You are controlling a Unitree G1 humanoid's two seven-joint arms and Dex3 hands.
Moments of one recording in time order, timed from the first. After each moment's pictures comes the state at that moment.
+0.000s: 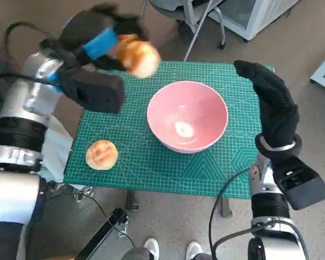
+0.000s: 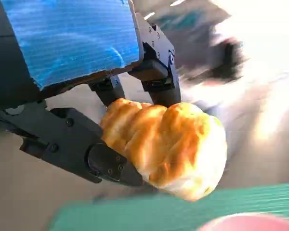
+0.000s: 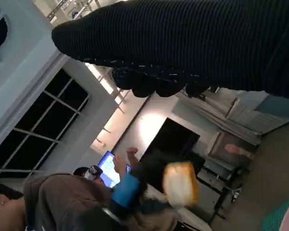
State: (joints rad) left arm -1.29 0.55 -0.38 0.93 0.59 -0.60 -0.15; right arm -0.76 -0.15 -0.18 0.79 0.29 -1.09 0.50
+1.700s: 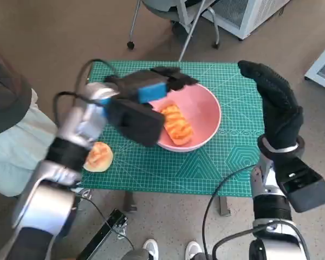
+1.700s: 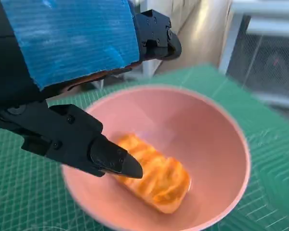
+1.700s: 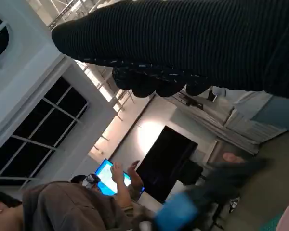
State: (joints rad) left arm -1.06 0.46 -0.34 0.65 0.45 -0.36 -0.62; right arm -0.74 -0.15 -0.18 0.75 0.29 -1.09 0.49
